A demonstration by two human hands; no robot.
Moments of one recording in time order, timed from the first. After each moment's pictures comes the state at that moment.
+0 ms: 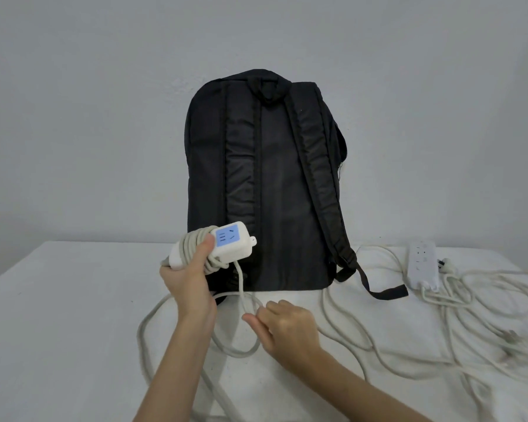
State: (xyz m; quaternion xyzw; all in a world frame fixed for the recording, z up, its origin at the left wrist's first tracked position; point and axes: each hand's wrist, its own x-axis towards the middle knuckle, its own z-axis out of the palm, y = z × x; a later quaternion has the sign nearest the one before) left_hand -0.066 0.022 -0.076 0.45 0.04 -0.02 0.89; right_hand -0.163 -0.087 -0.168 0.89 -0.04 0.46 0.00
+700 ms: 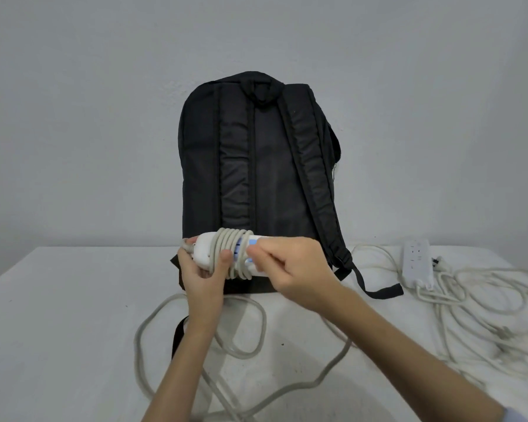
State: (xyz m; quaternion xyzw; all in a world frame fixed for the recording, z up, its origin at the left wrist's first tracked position) left_hand -0.076 0.014 -0.089 0.55 -0.23 0.05 0.81; right_hand -0.170 -0.091 -0.030 0.90 0.05 0.37 -0.22
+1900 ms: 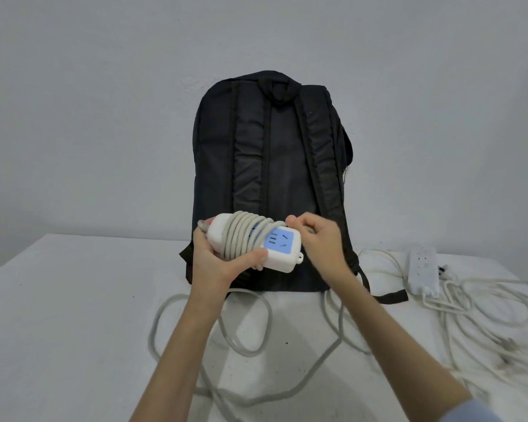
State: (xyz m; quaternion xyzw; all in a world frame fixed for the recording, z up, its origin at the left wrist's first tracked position) left_hand -0.078 0.030 -0.060 0.58 -0.25 -0.07 0.77; right_hand -0.133 -0.136 -0.048 0.79 -0.16 0.37 -0.47
